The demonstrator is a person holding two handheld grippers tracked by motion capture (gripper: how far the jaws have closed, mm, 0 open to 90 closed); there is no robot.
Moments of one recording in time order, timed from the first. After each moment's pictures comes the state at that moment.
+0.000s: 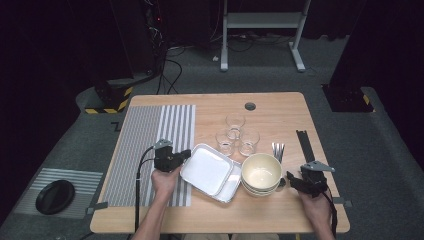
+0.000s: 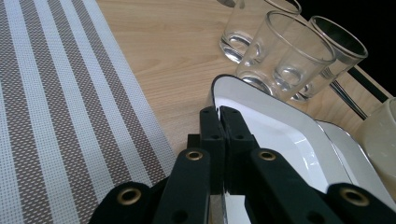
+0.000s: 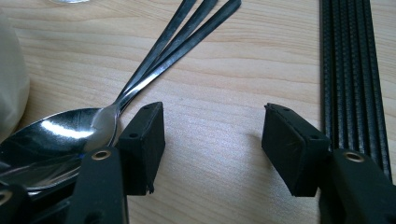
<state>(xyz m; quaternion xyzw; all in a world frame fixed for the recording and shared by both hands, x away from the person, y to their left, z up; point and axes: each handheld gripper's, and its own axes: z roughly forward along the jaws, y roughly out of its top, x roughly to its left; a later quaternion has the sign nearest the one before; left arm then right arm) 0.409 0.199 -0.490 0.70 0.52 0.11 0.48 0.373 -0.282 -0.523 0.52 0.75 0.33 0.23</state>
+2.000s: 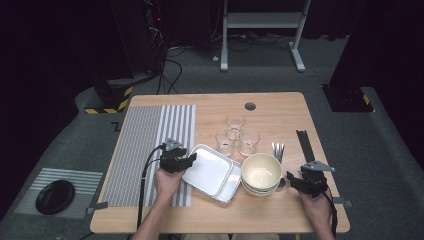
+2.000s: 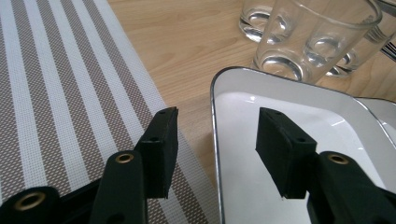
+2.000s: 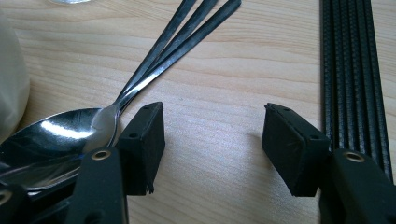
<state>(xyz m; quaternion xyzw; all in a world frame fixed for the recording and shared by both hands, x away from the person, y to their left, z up) 0.411 0.175 -0.487 0.74 0.50 0.18 0.41 0.374 -0.282 -0.523 0.52 0.75 0.33 0.23</state>
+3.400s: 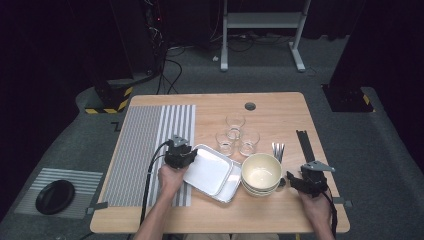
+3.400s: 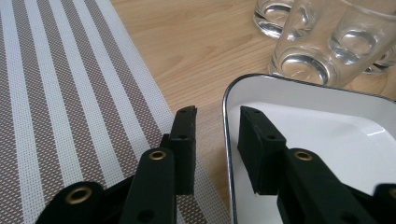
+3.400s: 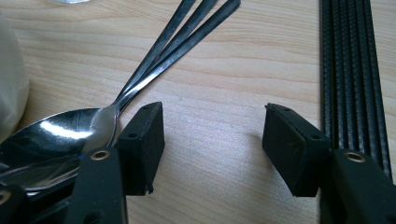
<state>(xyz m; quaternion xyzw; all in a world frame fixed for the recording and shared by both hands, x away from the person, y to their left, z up) 0.428 0.163 -0.494 0.75 0.50 0.20 0.39 0.374 -0.282 -0.523 0.52 0.75 0.33 0.23</state>
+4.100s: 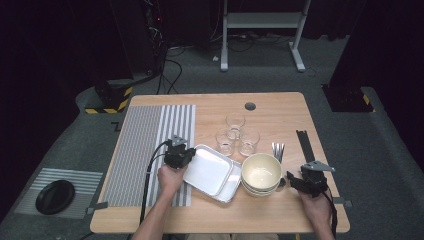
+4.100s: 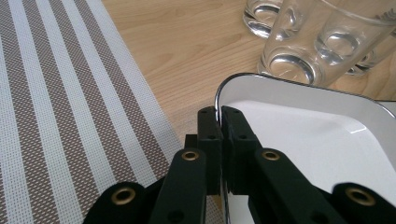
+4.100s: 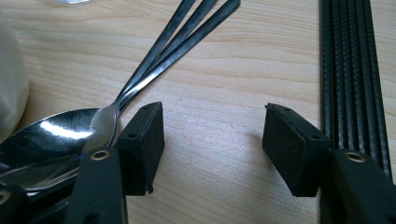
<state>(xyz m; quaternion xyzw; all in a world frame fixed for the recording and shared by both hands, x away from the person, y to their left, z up) 0.427 0.164 -0.493 0.75 0.50 0.17 0.40 0.374 -0.282 -0.523 0.52 0.75 0.33 0.23</state>
